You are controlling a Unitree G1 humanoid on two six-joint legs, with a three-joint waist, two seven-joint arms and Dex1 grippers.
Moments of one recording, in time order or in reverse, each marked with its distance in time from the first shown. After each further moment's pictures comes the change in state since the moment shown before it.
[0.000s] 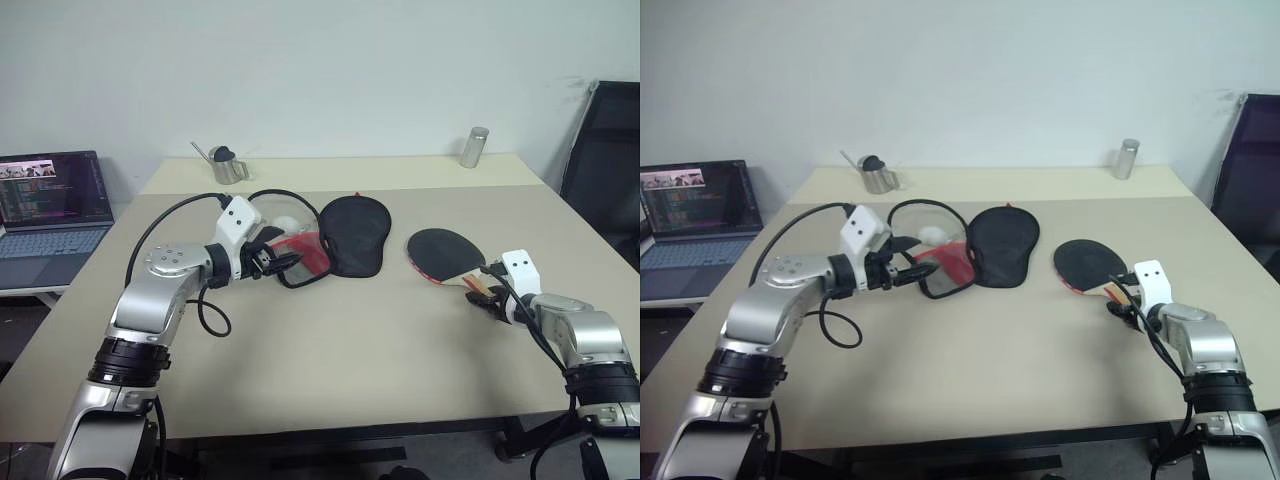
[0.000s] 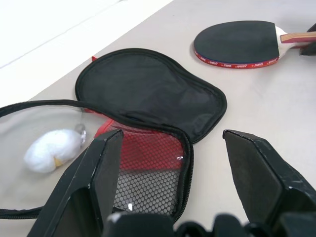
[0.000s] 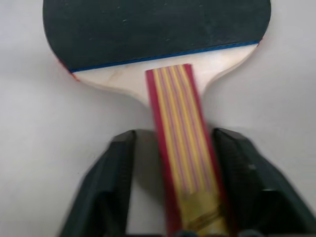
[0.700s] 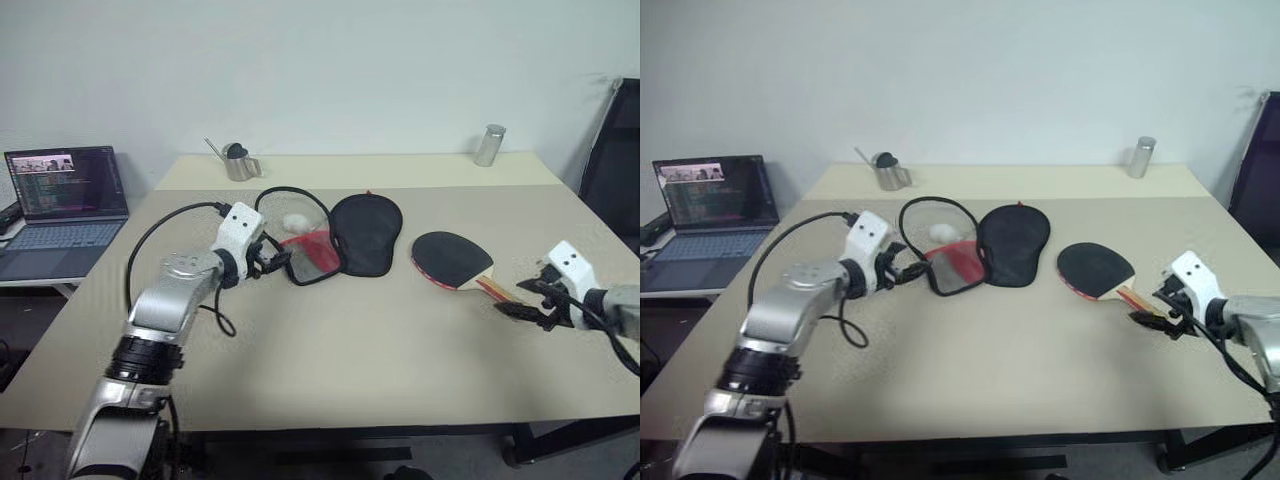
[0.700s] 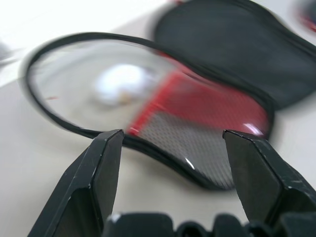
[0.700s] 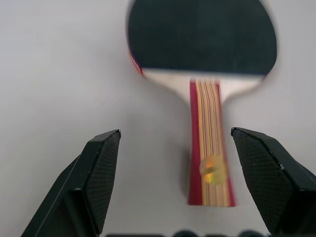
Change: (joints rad) left arm -0.013 -0.012 -0.029 0.040 0.046 0.085 0.114; right arm 0.148 -0.312 0.010 -0.174 0.087 -0.043 0.362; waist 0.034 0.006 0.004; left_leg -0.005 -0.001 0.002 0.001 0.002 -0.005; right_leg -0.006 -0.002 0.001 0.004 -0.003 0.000
